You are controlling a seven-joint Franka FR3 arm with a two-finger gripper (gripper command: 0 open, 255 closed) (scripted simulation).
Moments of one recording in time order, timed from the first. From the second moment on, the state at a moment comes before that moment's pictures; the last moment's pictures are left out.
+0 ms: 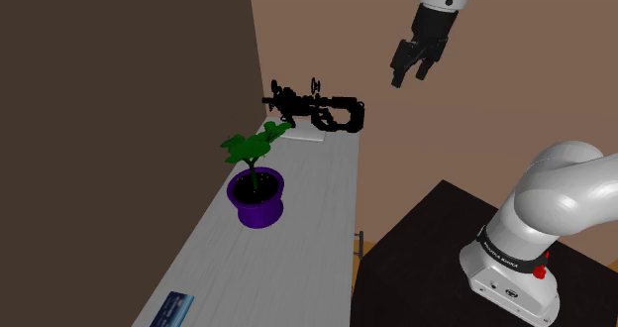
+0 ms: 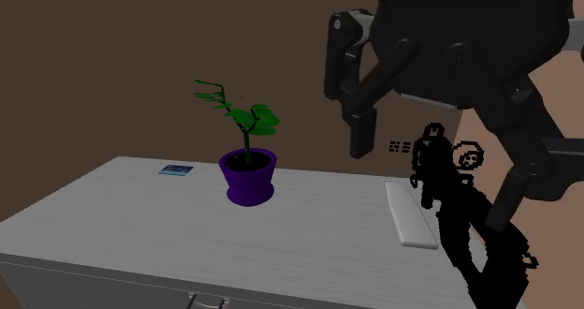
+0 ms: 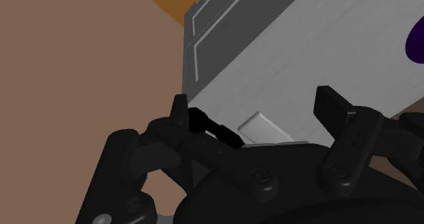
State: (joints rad) arm 0.01 -0.79 0.06 -2.36 0.07 1.72 0.15
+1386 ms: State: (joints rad) arm 0.08 -0.50 0.41 -2.24 0.28 2.12 0.56
